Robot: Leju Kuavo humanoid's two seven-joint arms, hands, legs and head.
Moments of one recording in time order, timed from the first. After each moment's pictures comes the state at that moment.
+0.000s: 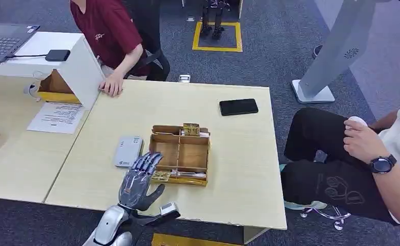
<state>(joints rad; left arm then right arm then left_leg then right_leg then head) -0.07 0.02 -0.45 -1.20 -1.24 0.68 -0.22 -0.16 0.08 1.56 -0.13 -0.73 -0.27 0.09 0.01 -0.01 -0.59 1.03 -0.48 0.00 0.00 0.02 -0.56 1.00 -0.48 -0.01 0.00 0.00</state>
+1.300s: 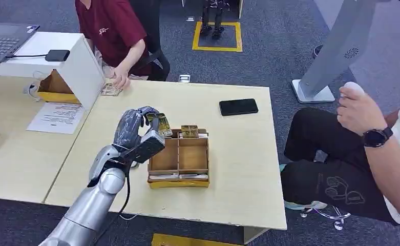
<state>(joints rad) -0.40 0.02 -0.38 -1.33 -0.79 0.27 -0.26 -0.17 0.08 1.56 -0.13 -0.68 -0.26 0.11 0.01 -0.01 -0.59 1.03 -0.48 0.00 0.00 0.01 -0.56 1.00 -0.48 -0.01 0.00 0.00</state>
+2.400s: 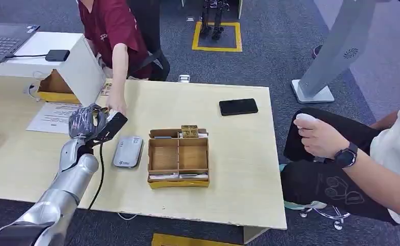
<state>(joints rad) -0.63 0.12 -0.09 -0.69 -1.07 0.58 -0.16 -0.18 0.08 1.56 -0.13 -0.61 -0.24 0.11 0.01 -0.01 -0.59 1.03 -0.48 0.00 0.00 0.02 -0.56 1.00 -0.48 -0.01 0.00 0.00</state>
